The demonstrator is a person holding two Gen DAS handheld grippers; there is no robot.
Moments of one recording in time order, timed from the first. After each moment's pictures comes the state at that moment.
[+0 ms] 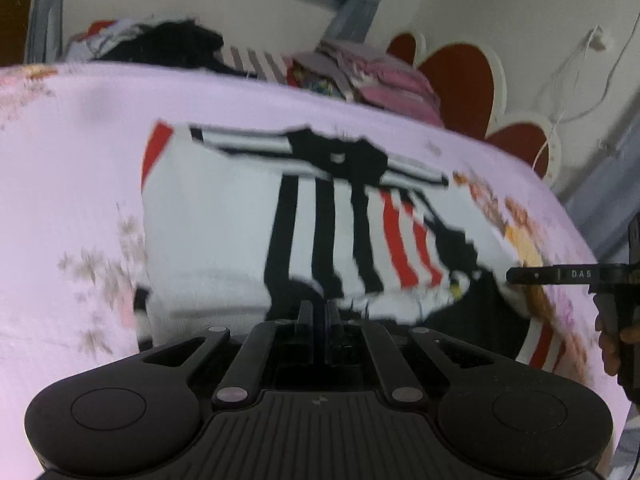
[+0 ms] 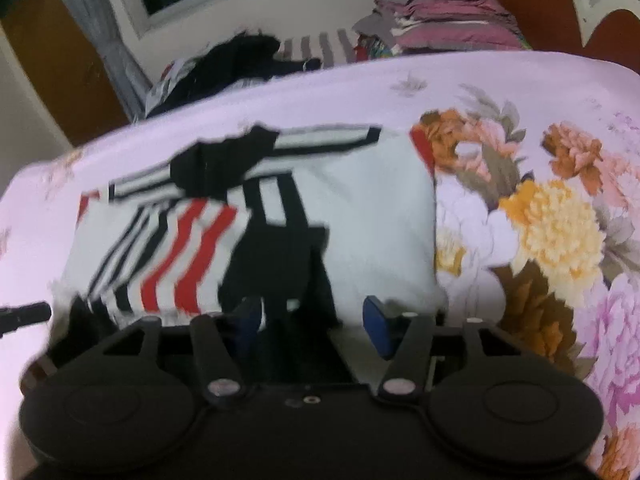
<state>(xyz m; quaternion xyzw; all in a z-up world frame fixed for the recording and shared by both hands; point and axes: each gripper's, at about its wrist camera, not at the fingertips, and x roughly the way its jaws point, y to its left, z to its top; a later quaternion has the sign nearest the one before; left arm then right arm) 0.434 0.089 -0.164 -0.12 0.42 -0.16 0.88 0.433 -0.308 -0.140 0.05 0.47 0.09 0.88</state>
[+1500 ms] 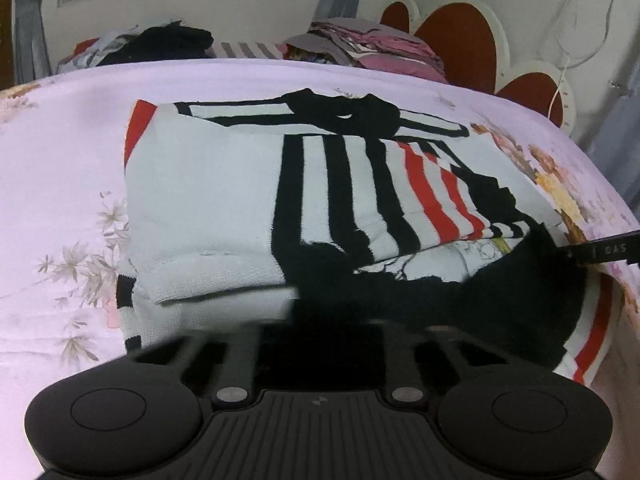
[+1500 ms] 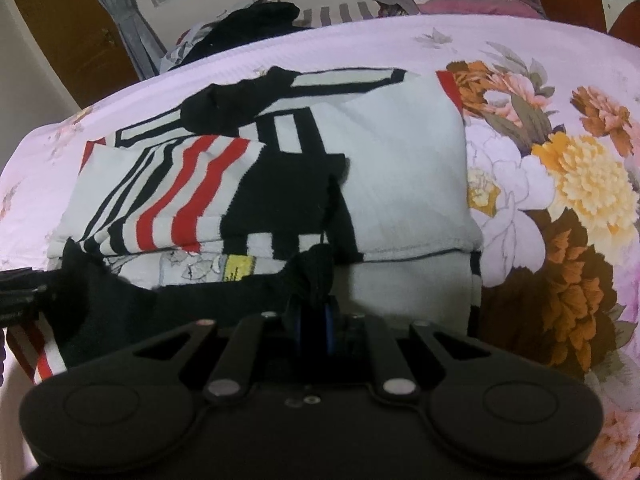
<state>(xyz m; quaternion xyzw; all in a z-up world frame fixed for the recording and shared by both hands) 0.444 0.066 -0.197 -0.05 0.43 -0.16 0.89 0.423 -0.301 -0.173 0.05 0.49 0.12 0.86</state>
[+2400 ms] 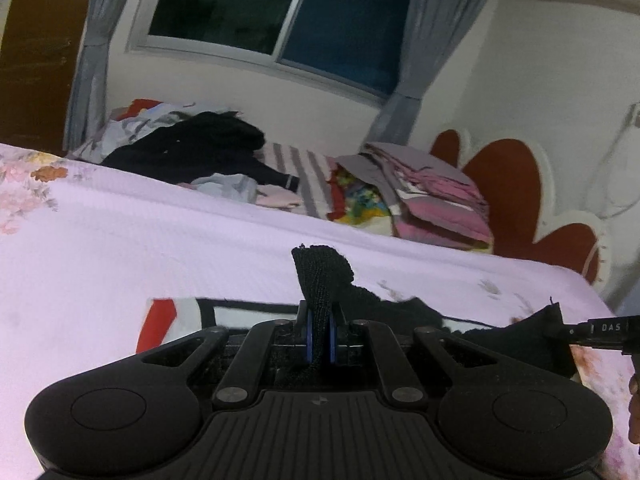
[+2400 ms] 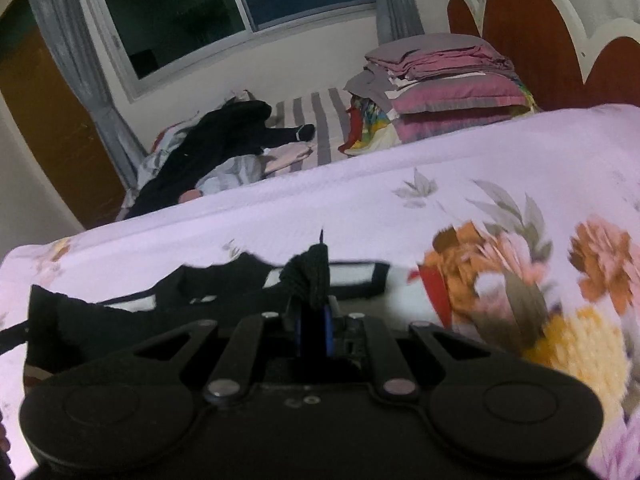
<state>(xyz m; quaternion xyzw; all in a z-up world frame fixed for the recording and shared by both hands) 0.559 0.074 -0.137 -0.14 0.29 -0.06 0.95 0.559 -0.312 -0.112 0.09 0.38 0.07 0.92</state>
